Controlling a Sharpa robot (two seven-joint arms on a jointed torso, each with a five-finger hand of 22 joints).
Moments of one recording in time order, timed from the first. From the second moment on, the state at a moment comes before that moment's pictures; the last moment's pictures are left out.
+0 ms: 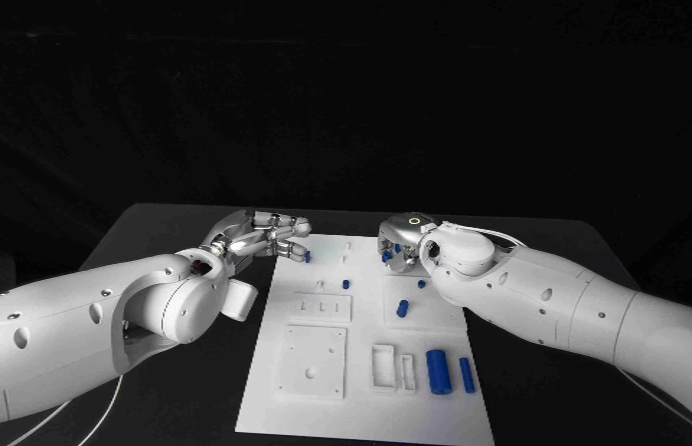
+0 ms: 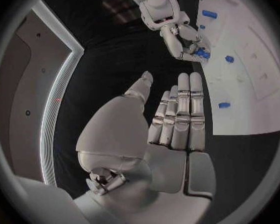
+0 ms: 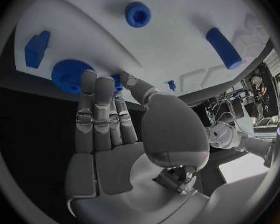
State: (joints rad) left arm 1.41 -0.83 -0.15 1.53 -0.08 -0.33 0.27; left_hand 1.32 -0.05 0.14 -0.02 0.06 0.97 0.16 0.07 0.06 1.10 0.13 0.06 0.06 1.27 0.06 0.22 0.20 0.09 1.04 0.04 0.53 0.26; right arm 1.24 -0.51 0.06 1.08 -1.86 -0.18 -0.15; right_hand 1.26 -0.13 0.58 -0.23 0.10 1.18 0.11 0.06 0.07 1.24 0.06 0.05 0.06 1.45 -0.01 0.84 0.61 0.24 1.38 0.06 0.17 1.31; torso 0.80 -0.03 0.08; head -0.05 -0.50
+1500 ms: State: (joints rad) left arm 1.41 -0.82 -0.15 1.51 -0.10 -0.32 0.26; left_hand 1.35 -0.06 0.13 -0.07 0.06 0.97 0.16 0.07 0.06 1.10 0.12 0.06 0.06 1.27 0.06 0.22 0.19 0.08 1.02 0.04 0.56 0.27; right arm 1.23 -0.38 0.08 1.04 -1.83 -0.43 -0.26; right_hand 1.27 -0.10 0.59 -0.22 0.05 1.27 0.08 0.06 0.07 1.32 0.04 0.05 0.06 1.45 -0.05 0.83 0.63 0.14 1.38 -0.06 0.19 1.31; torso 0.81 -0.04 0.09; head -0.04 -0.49
